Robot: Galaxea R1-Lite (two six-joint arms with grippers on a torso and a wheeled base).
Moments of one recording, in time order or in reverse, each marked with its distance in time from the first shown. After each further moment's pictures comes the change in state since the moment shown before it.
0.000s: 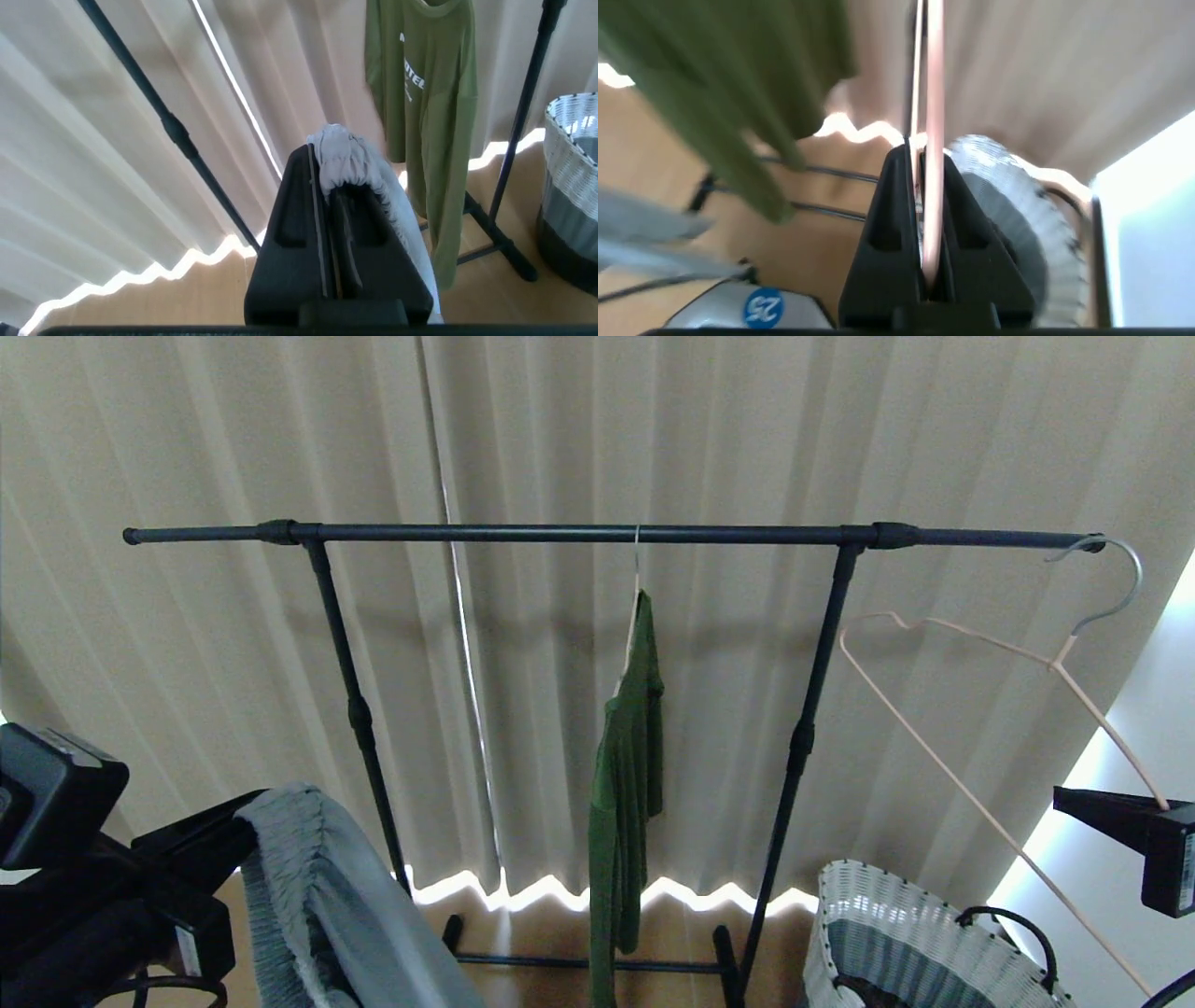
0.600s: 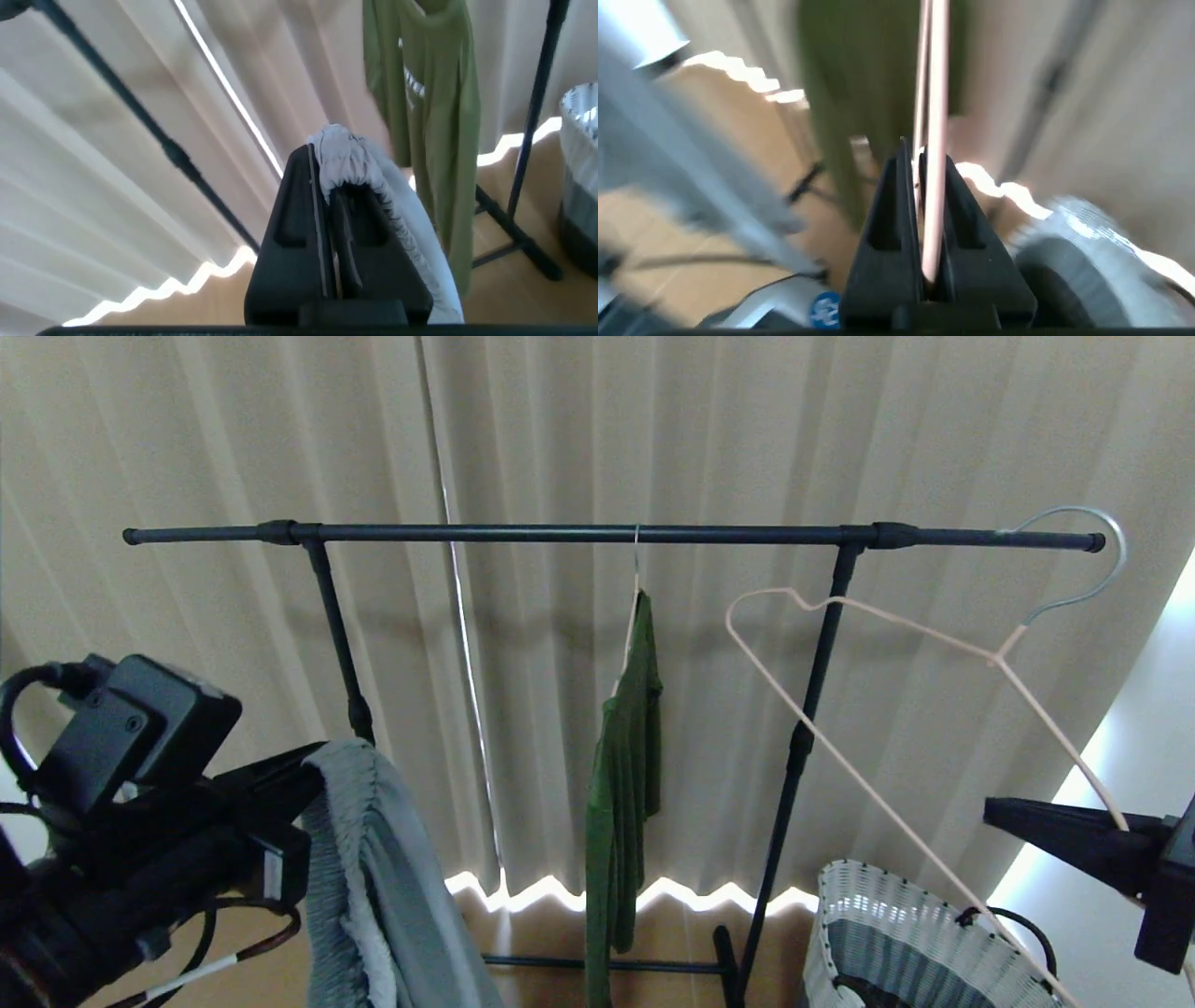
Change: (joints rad) left arm -0.020 0.174 -0.129 -0.045 0.013 0.043; right arm 0.229 -0.029 0.053 -0.123 0.140 0.062
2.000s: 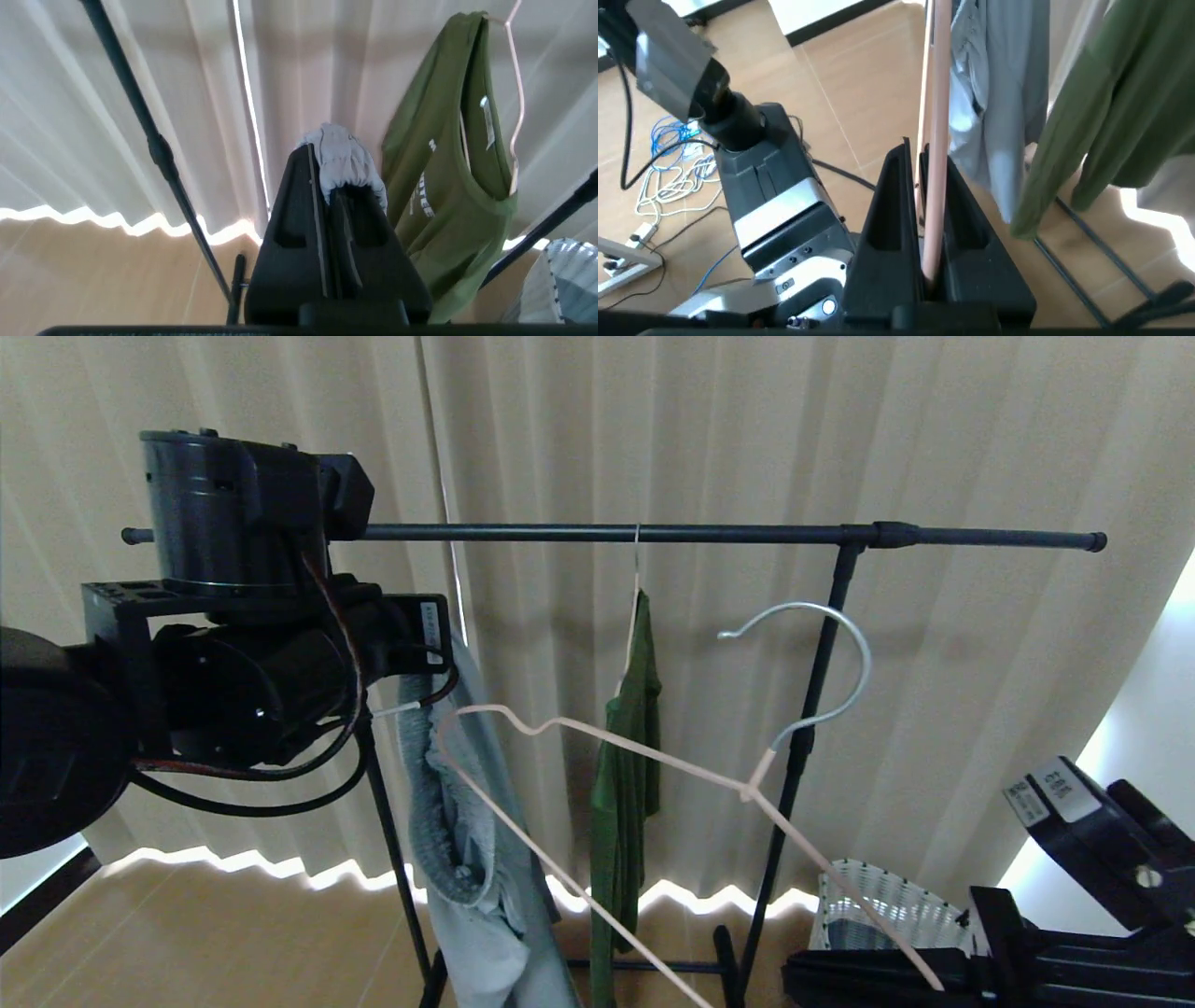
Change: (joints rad) left arm -0.045 0.379 -0.674 0.374 0.295 -0.409; right arm 0.536 0.207 0.023 -0.209 0.020 0.155
